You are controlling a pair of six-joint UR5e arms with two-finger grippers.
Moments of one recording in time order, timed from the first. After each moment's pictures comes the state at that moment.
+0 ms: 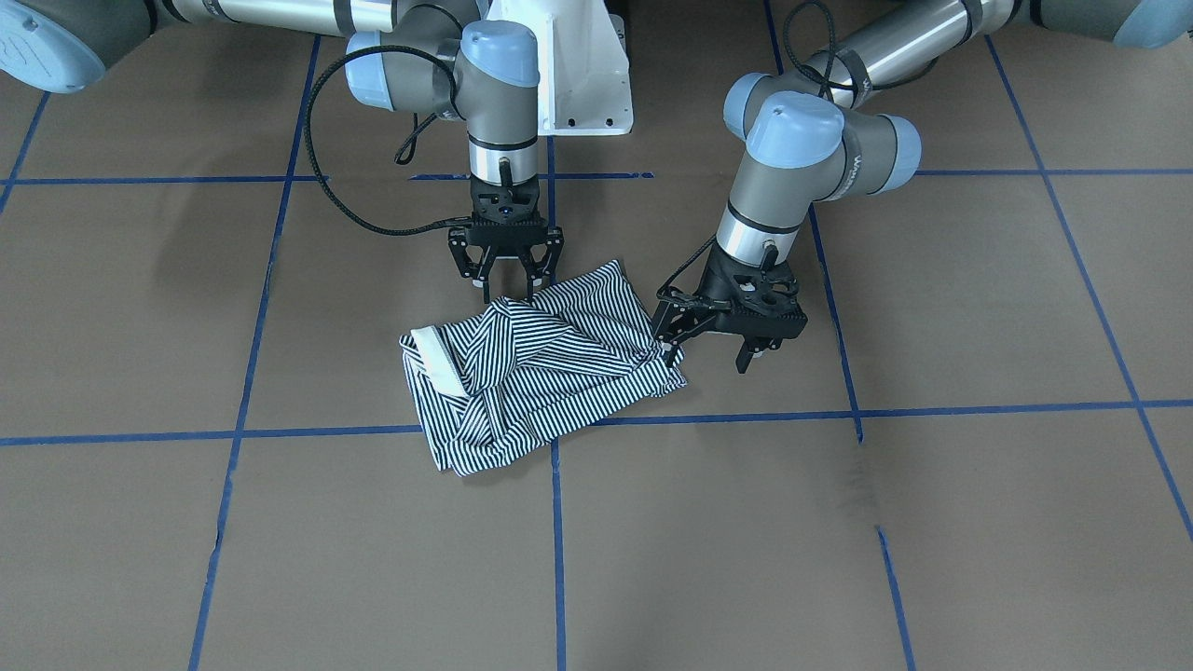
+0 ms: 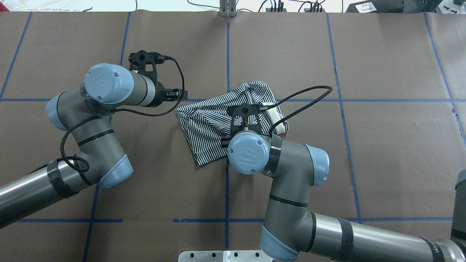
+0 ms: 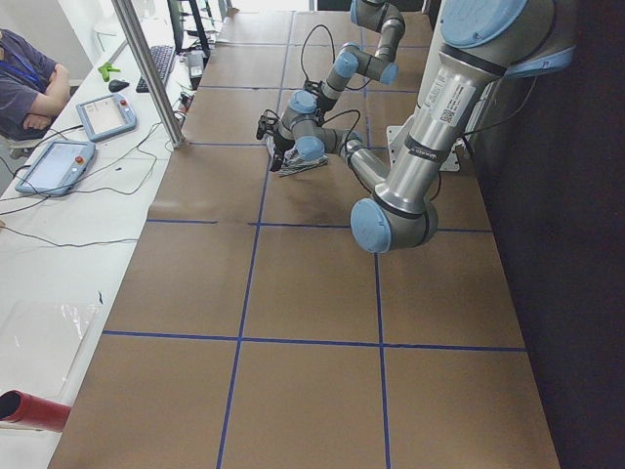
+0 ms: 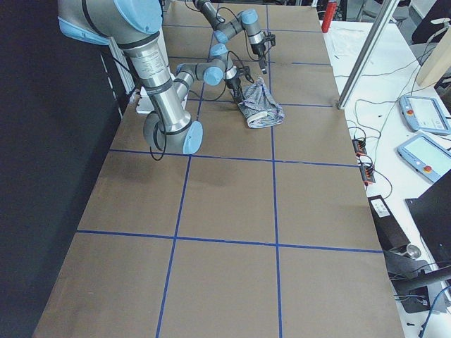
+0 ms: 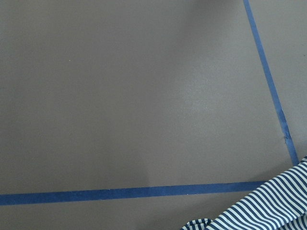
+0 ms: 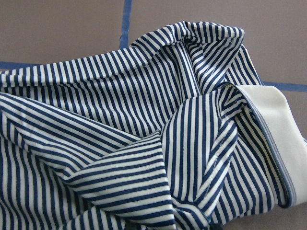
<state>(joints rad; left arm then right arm) -0.65 -2.11 -1.60 -2.03 -1.71 -1.14 0.35 -0.89 1.65 -1.53 1.38 1.27</state>
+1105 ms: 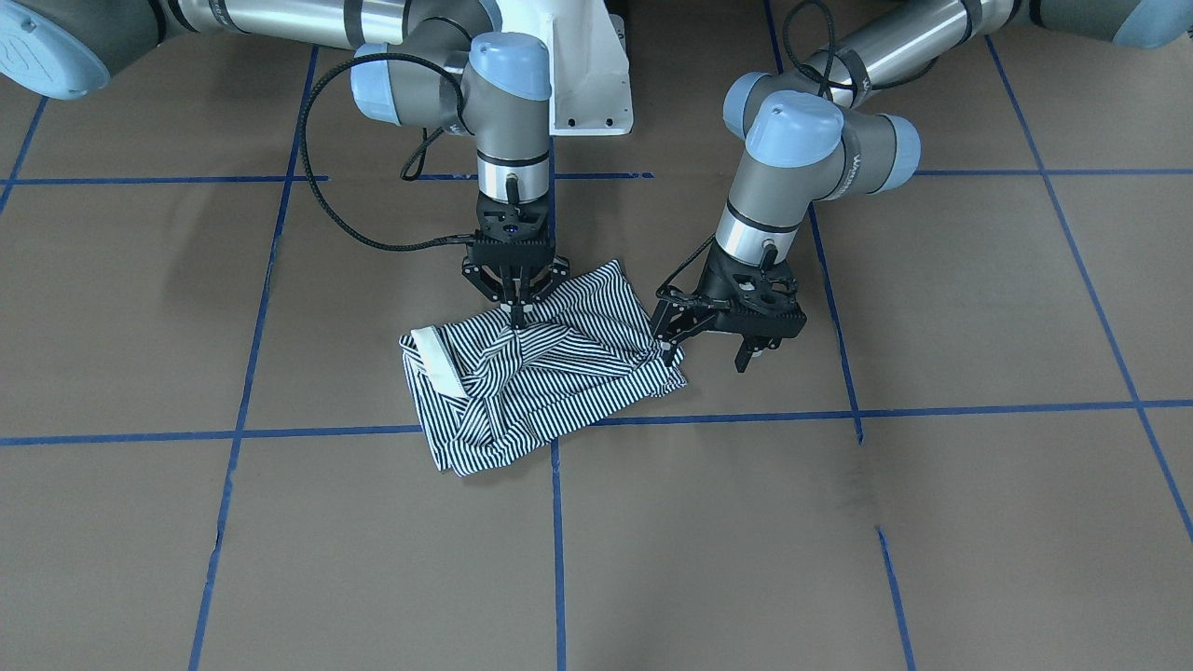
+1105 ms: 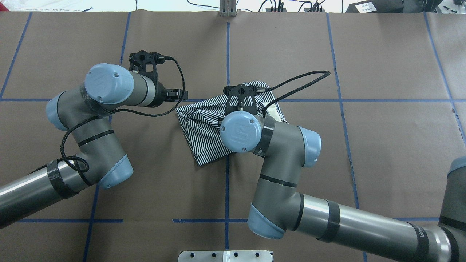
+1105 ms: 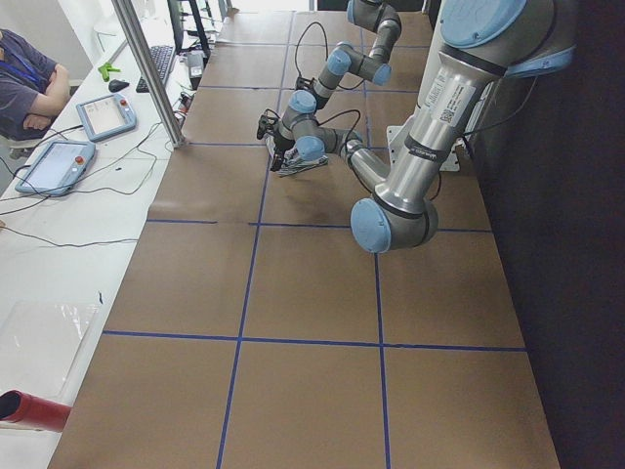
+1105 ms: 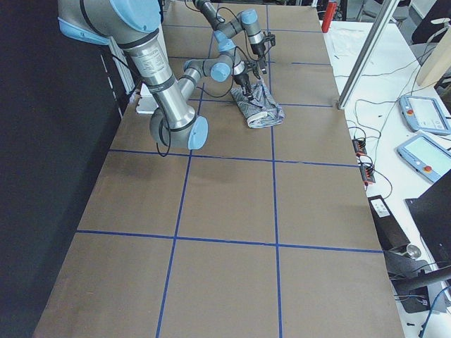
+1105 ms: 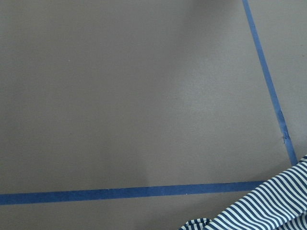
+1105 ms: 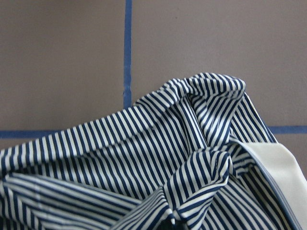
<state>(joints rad) -0.65 -2.11 -1.60 -2.03 -1.71 -1.15 0.42 -0.79 1.55 -1.52 1.38 1.32</state>
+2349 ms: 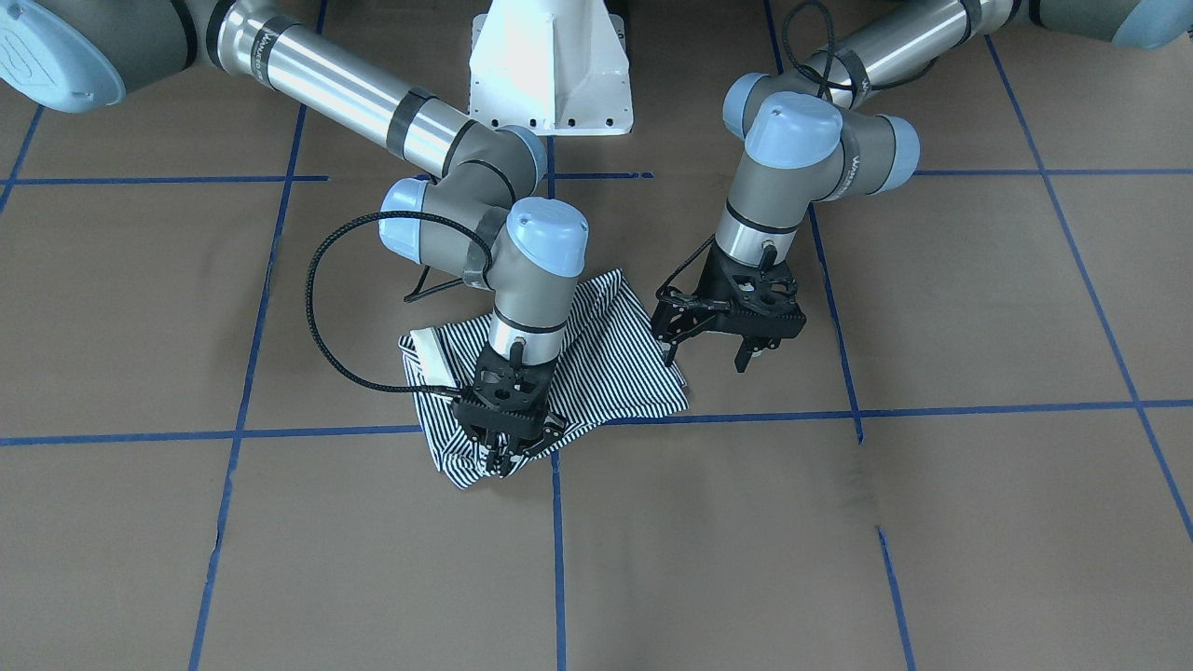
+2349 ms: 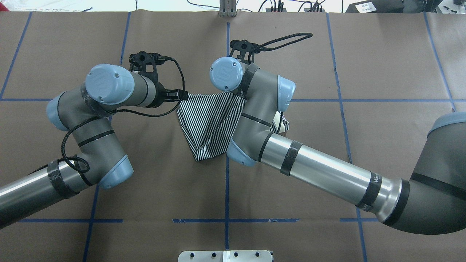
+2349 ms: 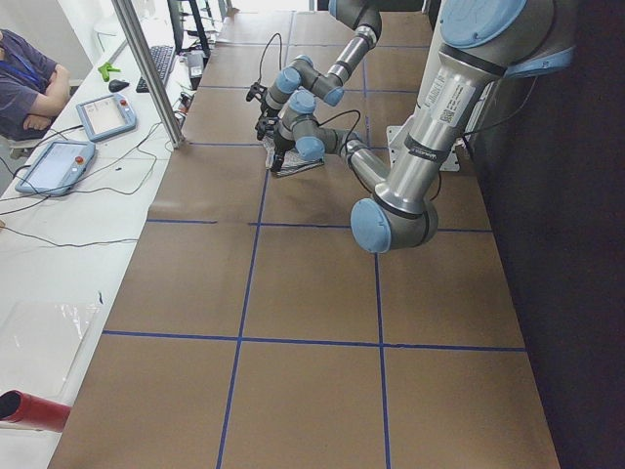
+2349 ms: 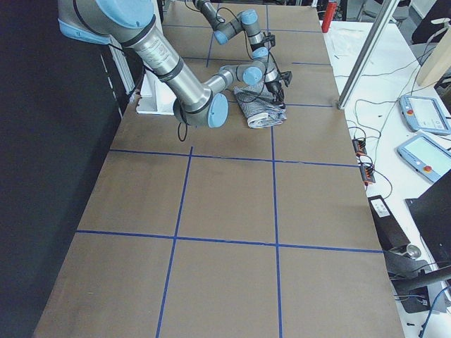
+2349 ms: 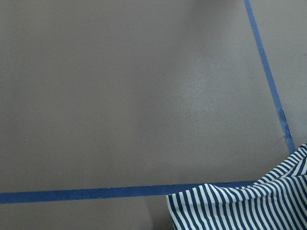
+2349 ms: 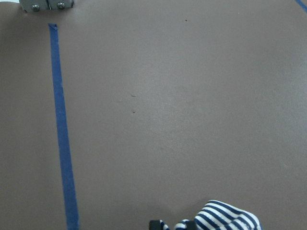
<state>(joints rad) -0.65 -2.11 -1.59 -2.03 -1.71 -1.16 0.58 -0.58 1.07 -1.37 1.39 1.41</state>
